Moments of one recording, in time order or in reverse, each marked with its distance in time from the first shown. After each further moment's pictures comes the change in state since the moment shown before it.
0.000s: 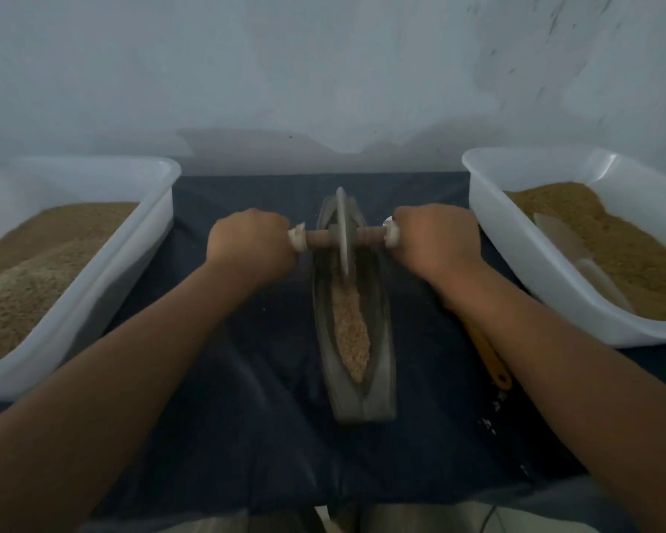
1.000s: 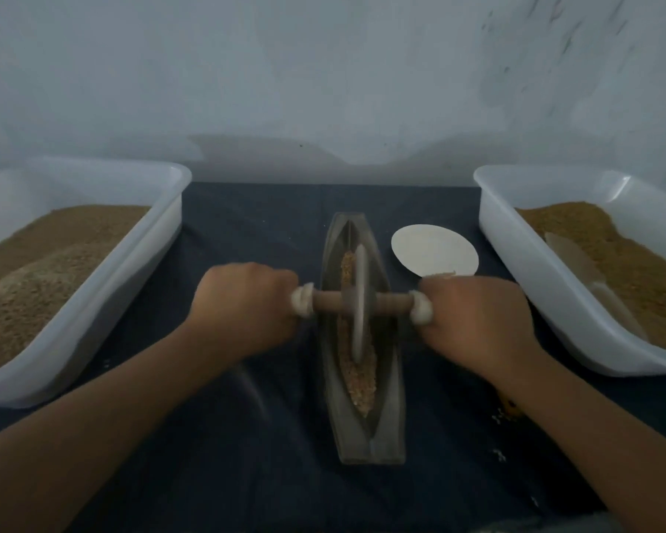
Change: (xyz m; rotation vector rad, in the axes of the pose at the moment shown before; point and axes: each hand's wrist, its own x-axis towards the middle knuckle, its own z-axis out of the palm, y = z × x) left_hand -0.073 -0.010 -0.005 0.025 0.157 0.231; right_hand -0.082 0.009 -0.004 0.060 0.094 -0.082
